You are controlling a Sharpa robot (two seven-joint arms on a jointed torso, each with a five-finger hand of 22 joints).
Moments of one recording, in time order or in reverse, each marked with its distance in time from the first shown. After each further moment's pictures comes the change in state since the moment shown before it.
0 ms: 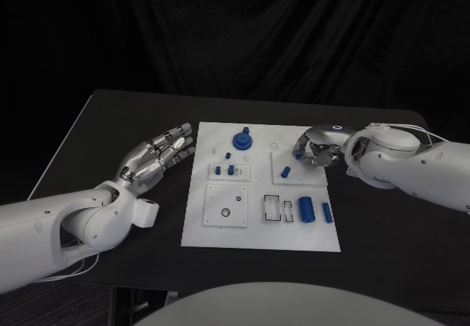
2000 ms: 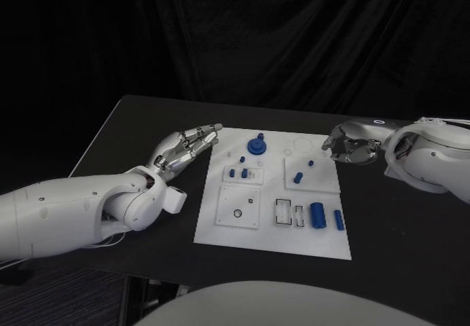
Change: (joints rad) left arm 0.000 0.065 0.002 -0.054 -0.119 -0.133 -0.005; left_hand -0.186 -0.048 0.090 0.023 -0.166 0.114 0.018 0.008 0.030 0.076 -0.052 -0.033 0.004 0.006 -0.072 -0.037 -0.003 0.000 0.031 -0.090 0.000 0.108; right arm 0.078 -0.074 -0.004 0.072 0.018 0.064 -0.028; right_hand -0.008 -0.014 -0.003 0.034 -0.104 -0.078 -0.026 -0.061 -0.033 -0.184 0.018 0.051 0.099 -0.026 -0.003 -0.017 -0.011 0.000 -0.052 -0.001 -0.023 0.000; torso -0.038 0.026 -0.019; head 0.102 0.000
